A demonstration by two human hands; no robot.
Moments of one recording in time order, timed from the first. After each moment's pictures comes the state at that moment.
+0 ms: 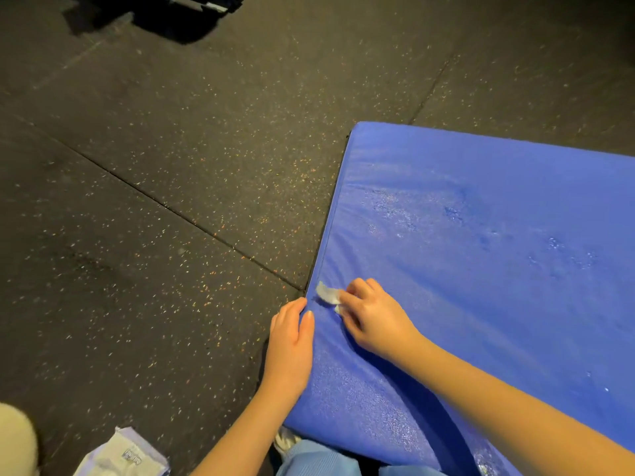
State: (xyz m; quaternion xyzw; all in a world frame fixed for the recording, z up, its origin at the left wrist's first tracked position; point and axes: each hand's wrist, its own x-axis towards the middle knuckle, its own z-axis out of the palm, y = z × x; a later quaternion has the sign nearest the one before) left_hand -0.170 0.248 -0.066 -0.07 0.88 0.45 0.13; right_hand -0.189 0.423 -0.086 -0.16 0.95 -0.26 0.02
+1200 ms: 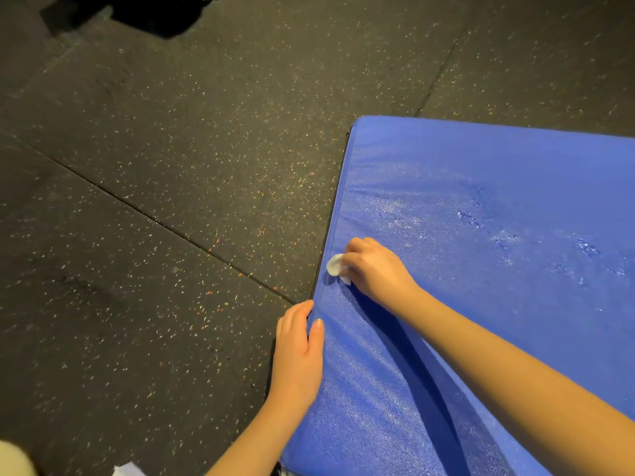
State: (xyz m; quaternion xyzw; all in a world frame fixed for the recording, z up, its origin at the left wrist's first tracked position) left_hand -0.199 0.260 -0.071 -0.05 0.89 0.43 0.14; right_hand -0.290 0.438 -0.086 -0.16 0.95 -0.27 0.03
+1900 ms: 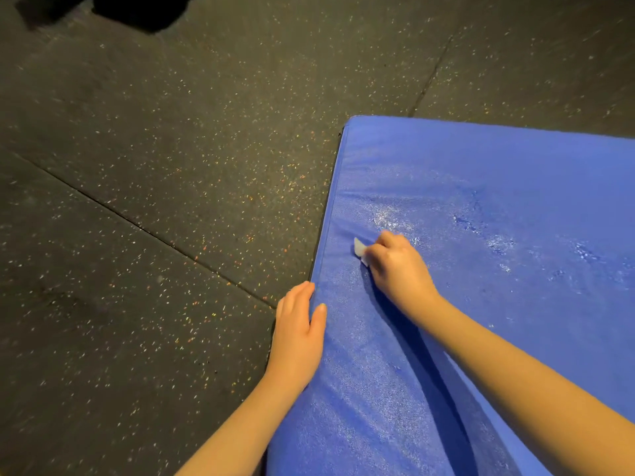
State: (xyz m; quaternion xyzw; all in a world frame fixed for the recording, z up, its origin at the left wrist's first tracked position) left_hand -0.241 0.276 -0.075 0.02 0.91 0.39 0.16; right_hand -0.295 0.474 -0.103 -0.06 0.96 -0.26 -0.09
